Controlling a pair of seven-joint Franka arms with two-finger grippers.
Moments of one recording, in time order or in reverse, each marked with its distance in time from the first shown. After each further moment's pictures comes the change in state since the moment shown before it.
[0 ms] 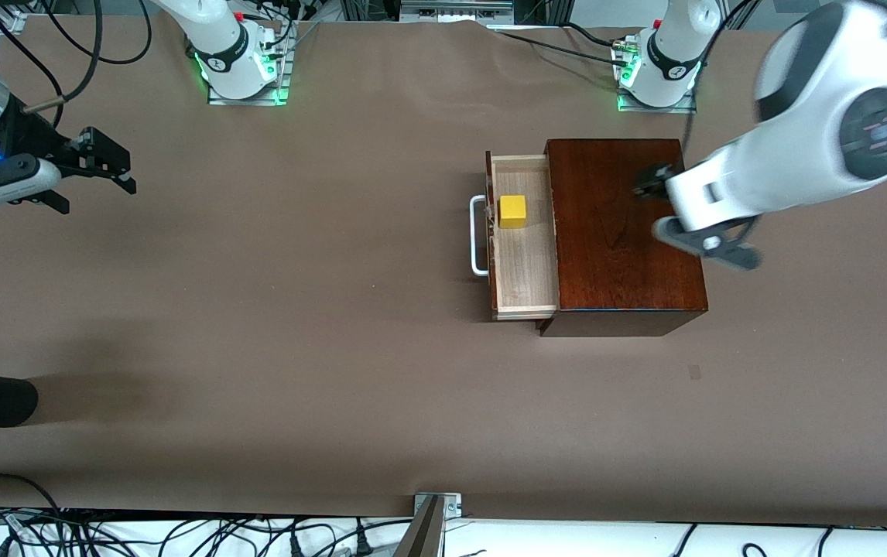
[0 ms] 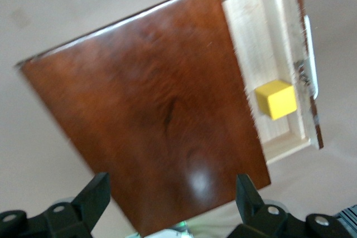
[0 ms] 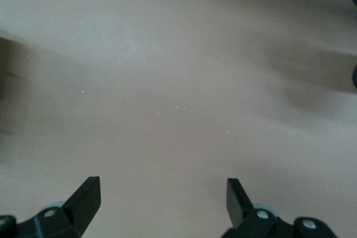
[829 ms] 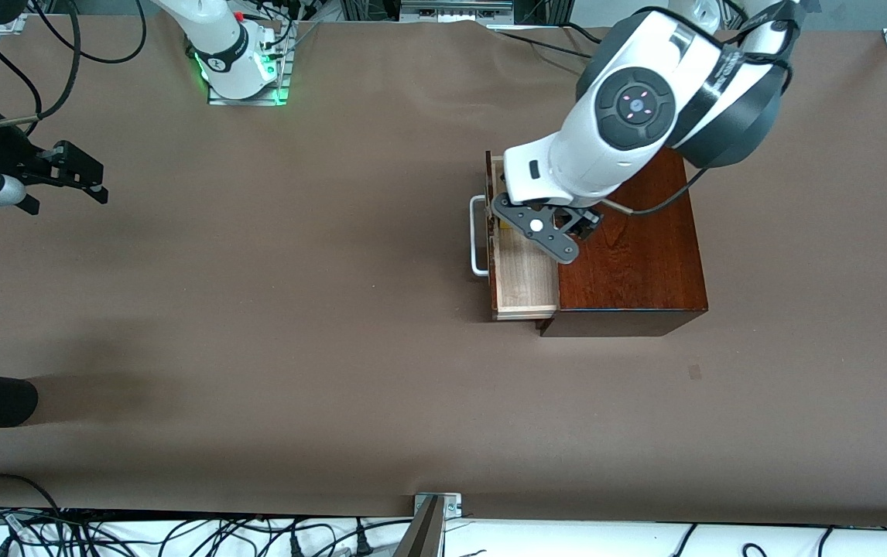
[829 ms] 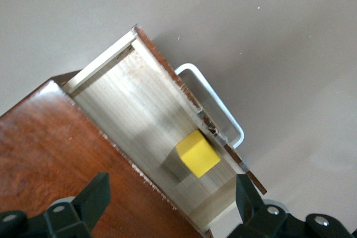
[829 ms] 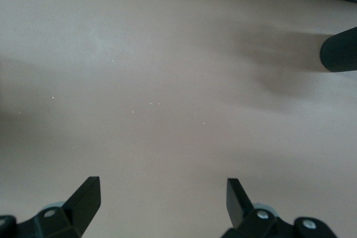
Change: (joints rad) left arm -0.243 0.112 -0.011 0.091 -0.006 0.160 0.014; right arm -0.001 0.000 -0.048 -0.010 -0.051 0.013 0.031
